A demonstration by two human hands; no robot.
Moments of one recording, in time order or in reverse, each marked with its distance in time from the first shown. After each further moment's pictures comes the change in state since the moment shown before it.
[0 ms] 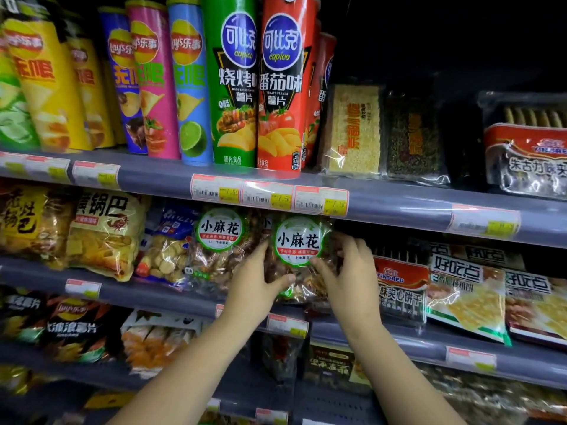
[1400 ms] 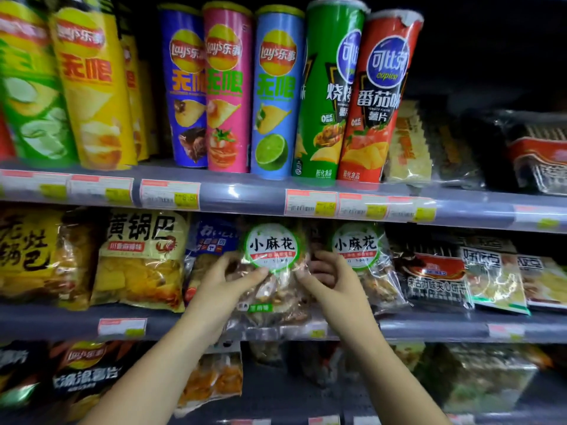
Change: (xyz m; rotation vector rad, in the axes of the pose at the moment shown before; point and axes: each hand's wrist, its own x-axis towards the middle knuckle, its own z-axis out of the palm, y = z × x) left_hand 0.029 -0.086 -0.161 -0.661 -0.248 -0.345; right_hand -0.043 -0.128 0.090 0.552 -0.139 0.428
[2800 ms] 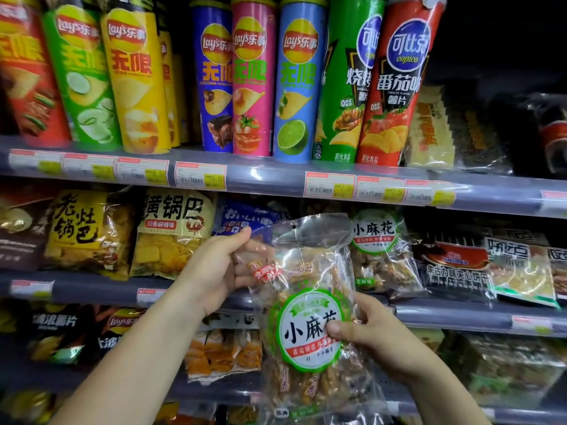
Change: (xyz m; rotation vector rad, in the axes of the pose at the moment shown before) left_hand -0.034 0.041 -0.025 -0.092 -0.092 -0.015; right_hand -0.043 0.029 -0.044 0.215 -0.625 0.089
